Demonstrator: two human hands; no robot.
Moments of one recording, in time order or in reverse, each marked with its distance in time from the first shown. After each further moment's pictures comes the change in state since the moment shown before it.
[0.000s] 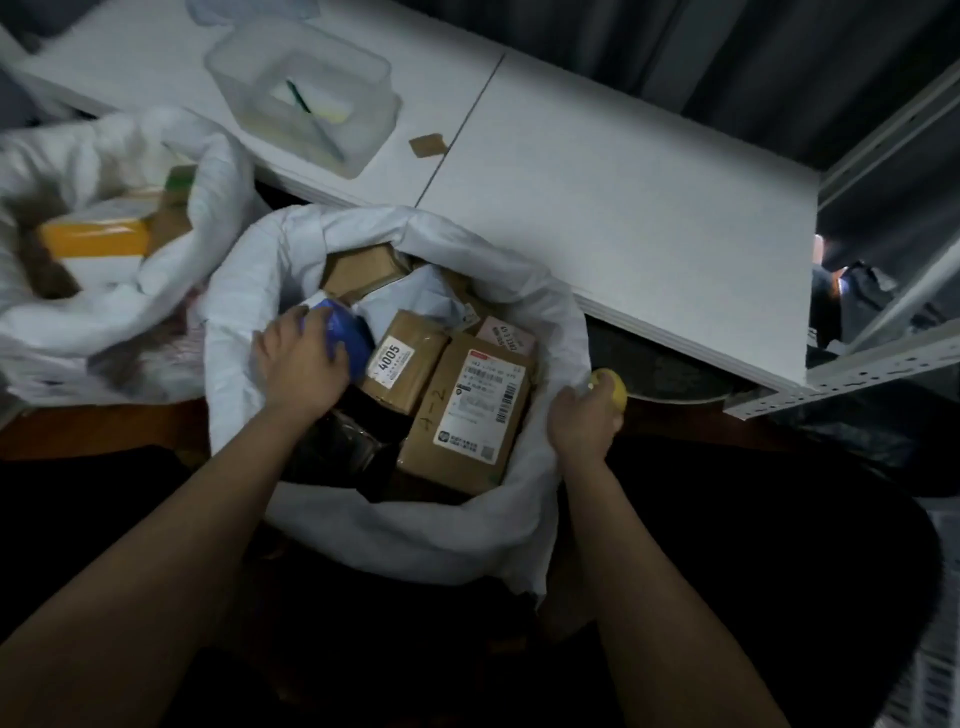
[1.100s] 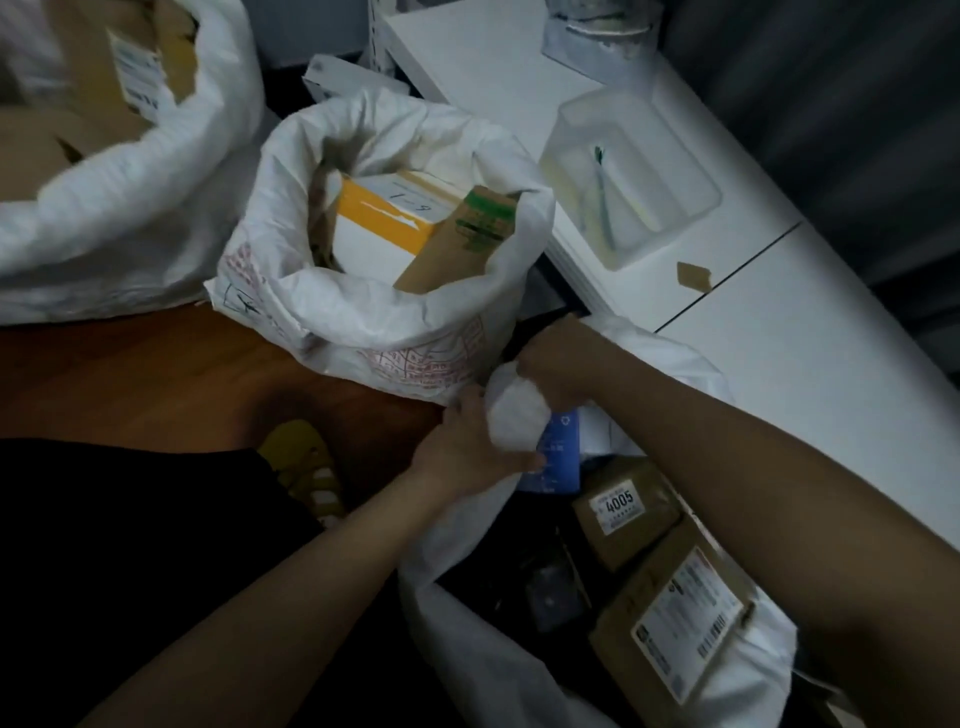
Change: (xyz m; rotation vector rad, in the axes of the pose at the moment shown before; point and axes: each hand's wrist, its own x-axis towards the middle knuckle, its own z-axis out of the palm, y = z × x) left_hand 0.029 -0.075 -0.009 -0.661 -0.426 -0.420; right_hand -0.053 -0.288 0.219 -1.625 -0.684 -1.982
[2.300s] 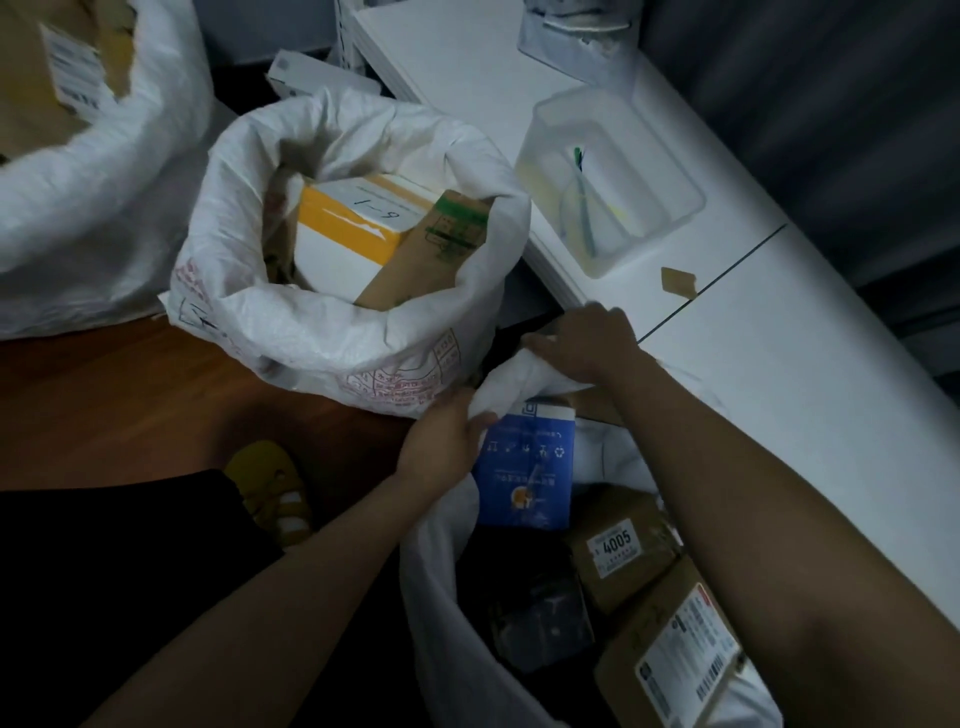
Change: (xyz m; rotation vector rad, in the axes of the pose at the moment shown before) left_hand 0.050 -0.009 0.014 -0.065 0.253 0.285; right_hand -0.009 0.054 0.043 0.455 0.170 0.684
